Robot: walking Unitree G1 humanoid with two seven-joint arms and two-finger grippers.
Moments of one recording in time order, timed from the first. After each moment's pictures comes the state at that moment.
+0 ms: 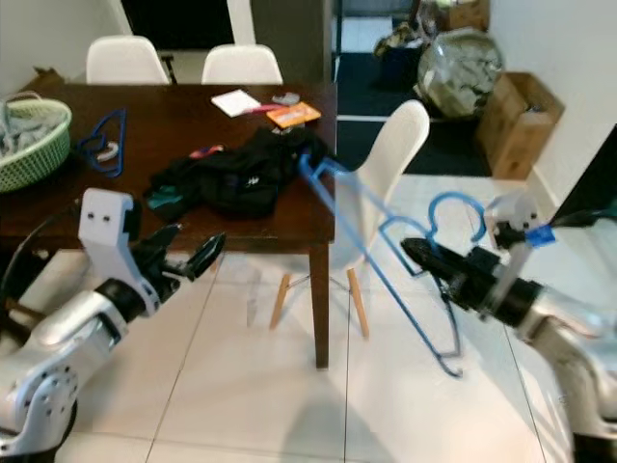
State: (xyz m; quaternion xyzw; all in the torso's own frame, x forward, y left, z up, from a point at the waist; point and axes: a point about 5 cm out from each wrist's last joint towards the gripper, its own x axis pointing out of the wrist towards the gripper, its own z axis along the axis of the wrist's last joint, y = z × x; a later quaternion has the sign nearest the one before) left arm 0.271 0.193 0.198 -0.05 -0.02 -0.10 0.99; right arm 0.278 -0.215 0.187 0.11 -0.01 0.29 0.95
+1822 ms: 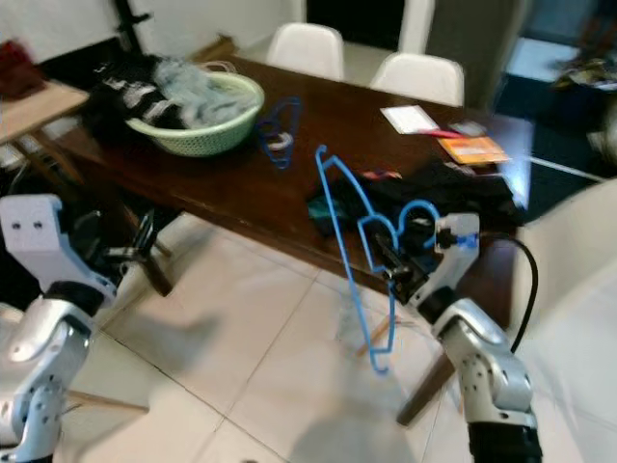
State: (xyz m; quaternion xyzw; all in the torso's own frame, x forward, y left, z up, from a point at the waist) left arm 0.261 0.227 0.207 -0.03 -0.12 0.05 0.99; right arm 0.296 -0.175 0.155 0.18 0.00 0.27 0.95
